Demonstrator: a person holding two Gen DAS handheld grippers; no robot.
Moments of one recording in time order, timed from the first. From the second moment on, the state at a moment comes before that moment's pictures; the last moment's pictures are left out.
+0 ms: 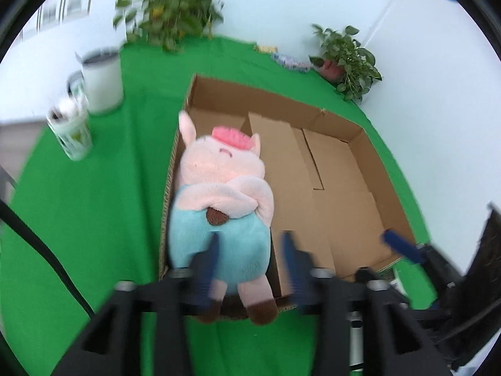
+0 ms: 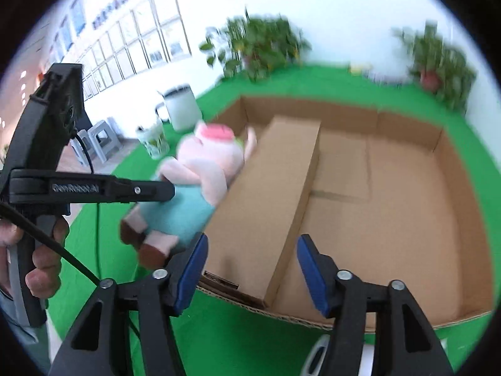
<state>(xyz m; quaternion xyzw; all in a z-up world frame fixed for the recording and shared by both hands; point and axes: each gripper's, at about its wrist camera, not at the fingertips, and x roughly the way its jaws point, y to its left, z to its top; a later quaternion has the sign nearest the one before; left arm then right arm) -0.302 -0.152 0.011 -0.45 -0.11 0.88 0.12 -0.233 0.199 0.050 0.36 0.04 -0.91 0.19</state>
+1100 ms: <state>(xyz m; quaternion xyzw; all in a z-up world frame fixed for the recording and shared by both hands) -0.114 -0.019 0.053 -0.26 0.02 0.96 0.05 -0.111 0.281 0.046 0.27 -0.01 -0.96 0.08</state>
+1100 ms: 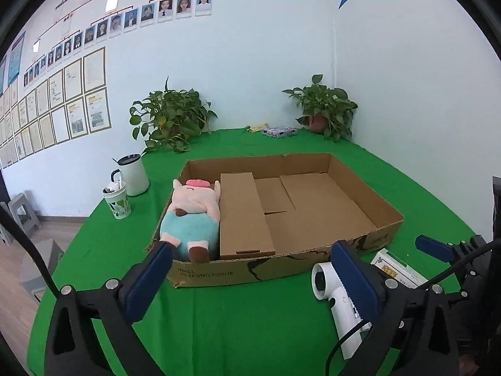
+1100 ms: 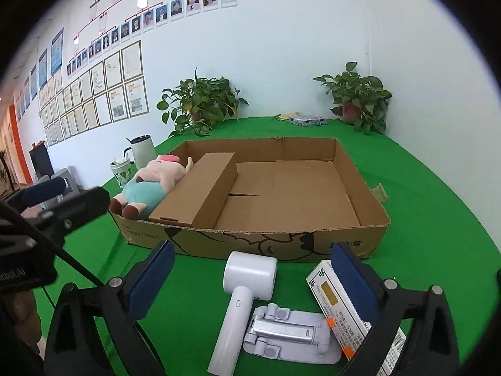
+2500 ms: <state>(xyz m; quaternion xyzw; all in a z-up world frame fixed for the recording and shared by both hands) -0.205 0.010 -0.099 -0.53 -0.14 0.76 0.35 -0.092 0.263 -0.024 0.40 0.01 -0.91 0.12</state>
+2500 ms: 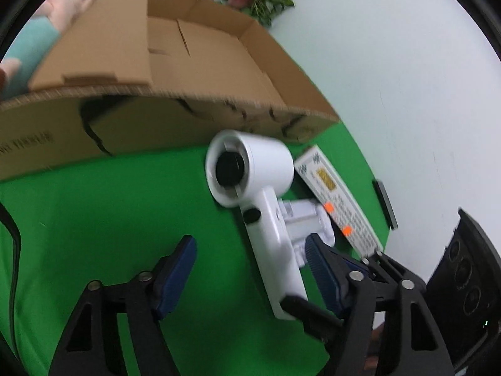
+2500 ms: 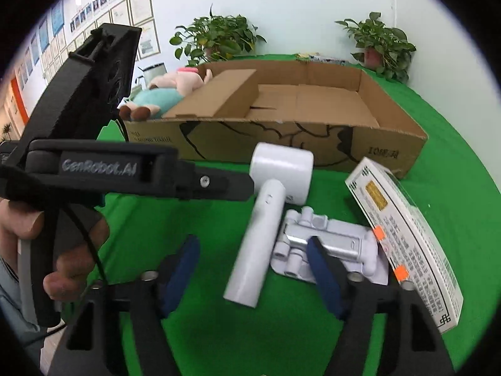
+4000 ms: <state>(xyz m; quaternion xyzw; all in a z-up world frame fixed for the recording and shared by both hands) -0.154 0.033 -0.100 -0.53 -0.20 0.75 0.32 -0.020 0.257 -0.042 0.47 0.06 -0.87 0.16</state>
